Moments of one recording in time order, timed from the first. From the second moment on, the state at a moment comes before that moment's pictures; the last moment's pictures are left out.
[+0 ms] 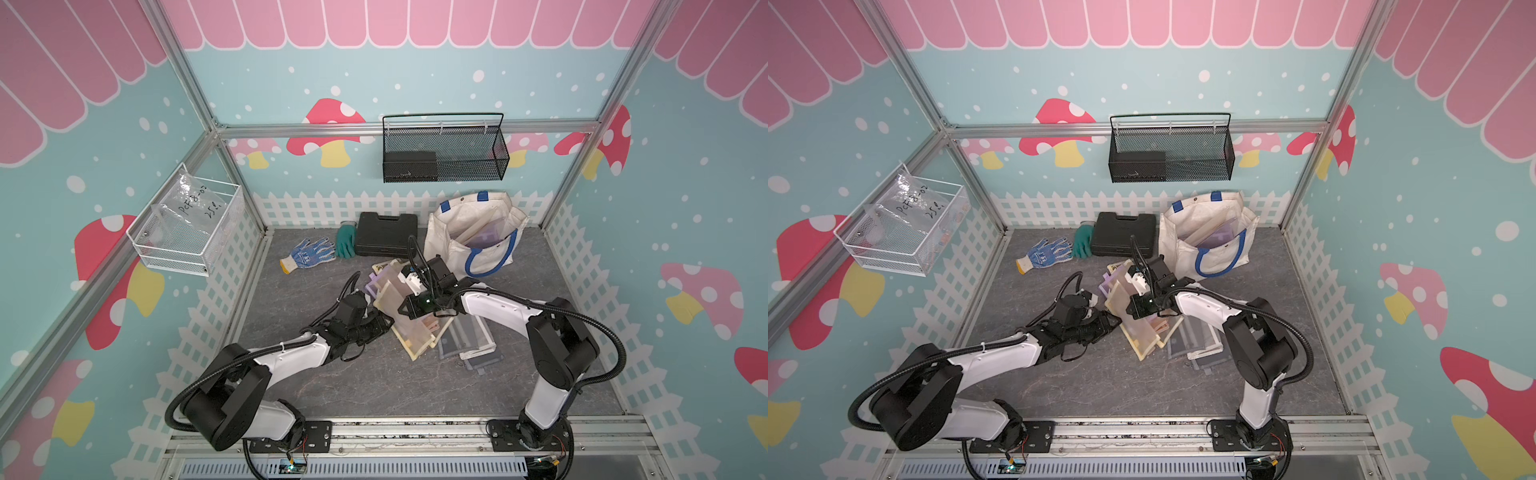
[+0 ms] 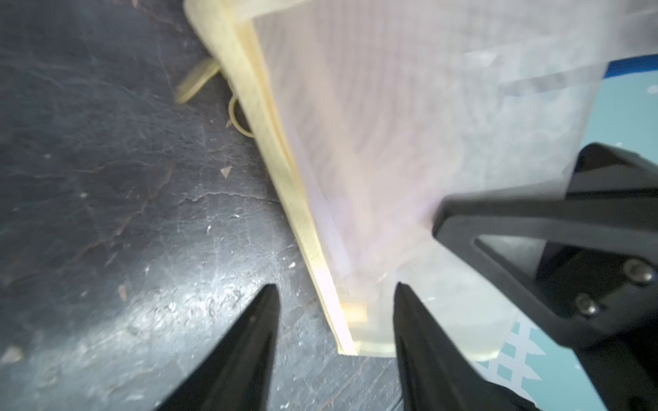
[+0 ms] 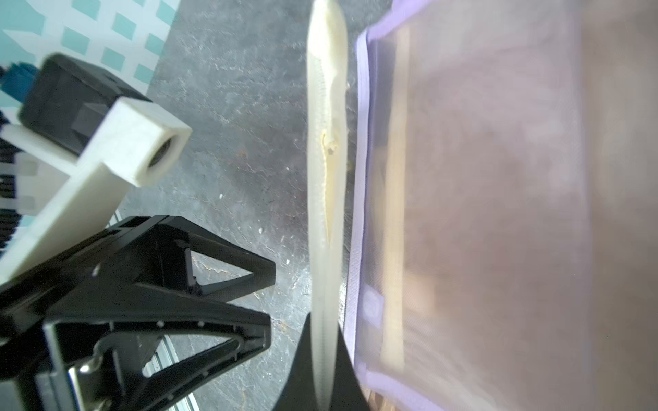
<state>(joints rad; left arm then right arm) -0.58 1.31 0.58 0.05 0.23 -1.00 0.63 1.72 1.22 -0.36 -0.45 0.26</state>
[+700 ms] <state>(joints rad) -0.60 1.07 0.73 -0.39 0.06 -0.78 0.27 1.44 1.49 -0.36 -0.36 0.45</state>
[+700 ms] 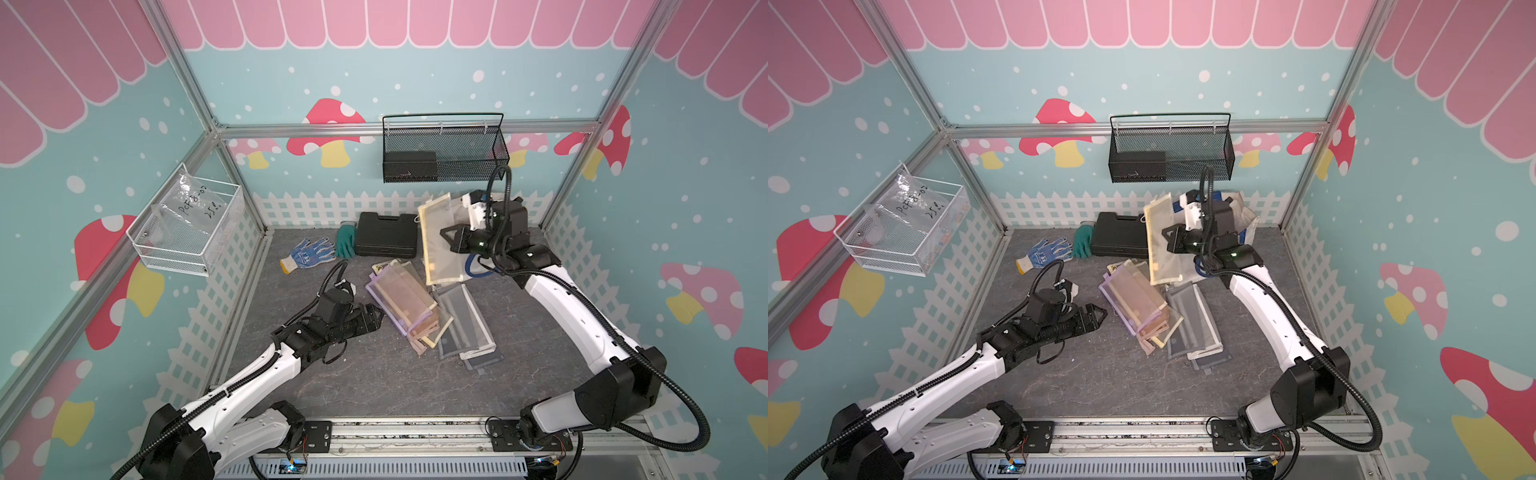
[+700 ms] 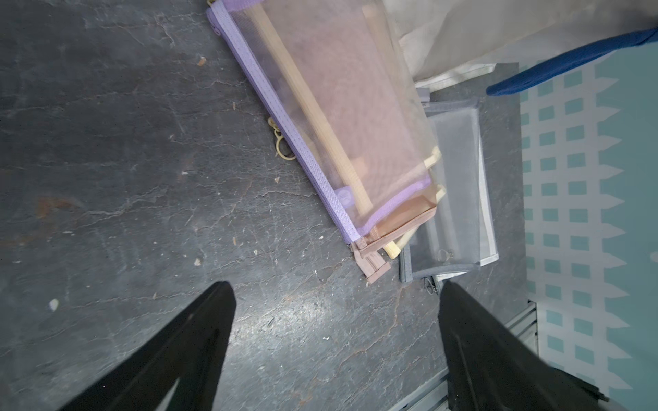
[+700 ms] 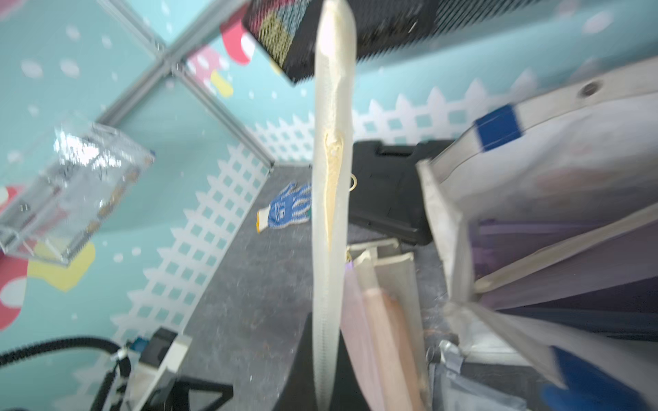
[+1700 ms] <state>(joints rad) -0.69 1.13 0.86 -0.46 -0.01 -0.70 -0.02 1.54 1.34 -0.13 -0.08 1.01</state>
